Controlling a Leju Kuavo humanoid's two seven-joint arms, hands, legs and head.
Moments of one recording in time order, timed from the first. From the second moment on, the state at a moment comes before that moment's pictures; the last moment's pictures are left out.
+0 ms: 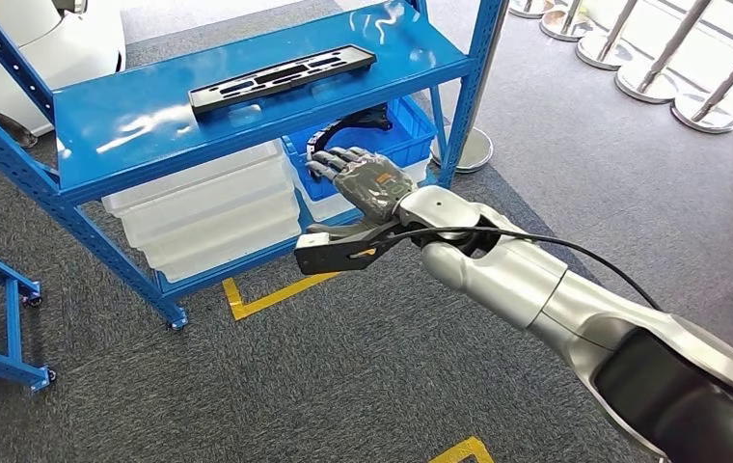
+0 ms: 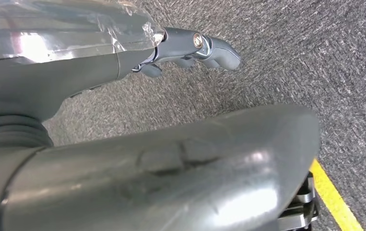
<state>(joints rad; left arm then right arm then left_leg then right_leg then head) -0.11 -0.01 -1.16 -0.23 1.07 0.39 -0.02 -1.06 -0.18 1.07 -0.97 0.57 0.17 0.15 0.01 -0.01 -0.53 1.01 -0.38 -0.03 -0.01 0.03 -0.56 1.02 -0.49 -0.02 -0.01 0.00</state>
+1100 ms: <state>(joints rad) -0.13 0.00 -1.21 -0.23 1.04 0.36 0.03 -1.02 -0.29 1.10 -1.10 0.57 0.20 0.21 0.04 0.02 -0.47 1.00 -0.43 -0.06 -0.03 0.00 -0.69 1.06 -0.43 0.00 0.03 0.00</state>
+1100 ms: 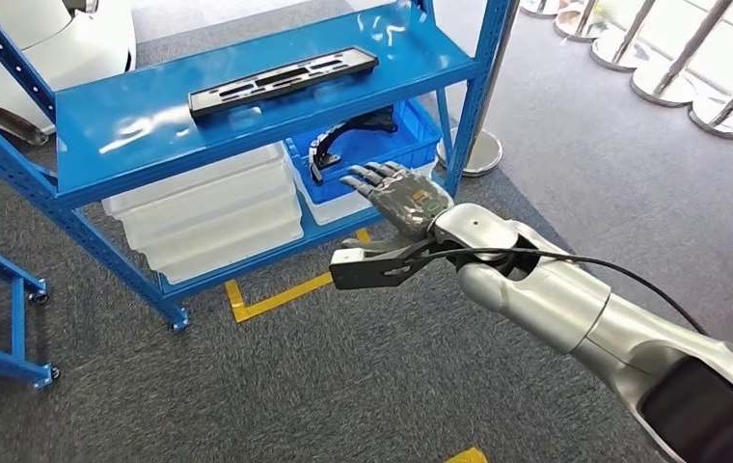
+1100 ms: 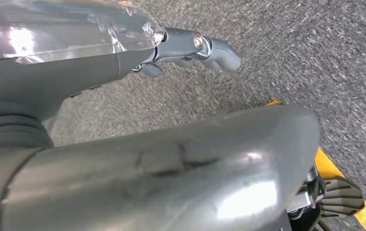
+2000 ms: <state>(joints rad) -0.14 0.00 -1.23 -0.22 1.02 0.37 0.05 -0.97 -0.33 1.08 -1.14 0.57 0.21 0.24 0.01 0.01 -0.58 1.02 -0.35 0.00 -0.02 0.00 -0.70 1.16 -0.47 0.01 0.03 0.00</state>
